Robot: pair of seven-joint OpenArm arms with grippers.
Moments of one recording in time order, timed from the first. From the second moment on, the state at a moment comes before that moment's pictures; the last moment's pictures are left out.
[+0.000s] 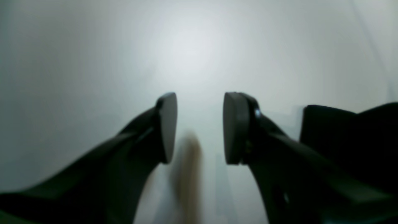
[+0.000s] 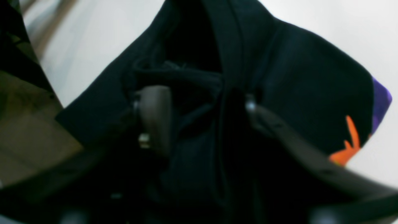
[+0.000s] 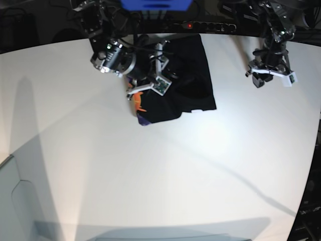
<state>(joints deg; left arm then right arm) 26.6 -4.0 -36.2 108.0 -34.0 -7.3 44.3 -15.1 1.1 -20.7 109.9 3.9 38.9 -46.7</state>
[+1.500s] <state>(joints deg) 27.0 -0.4 -49.8 111.6 -64.9 -7.5 67.9 -18.0 4.4 -12.5 116.1 4.6 38.9 -46.5</state>
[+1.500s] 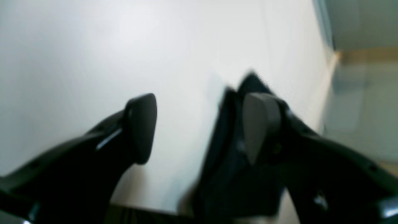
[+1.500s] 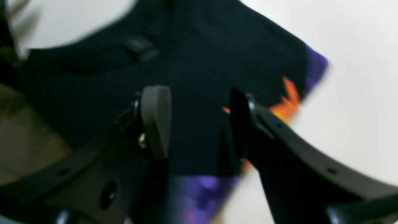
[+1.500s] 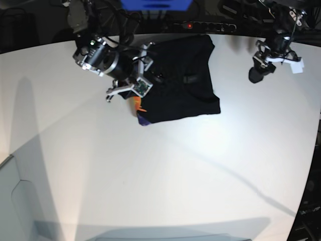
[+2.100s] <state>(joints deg) 25.0 0.6 -22.7 108.3 -45.7 -7.5 62.4 -17.9 4.2 -9.6 116.1 4.4 38.9 -46.9</state>
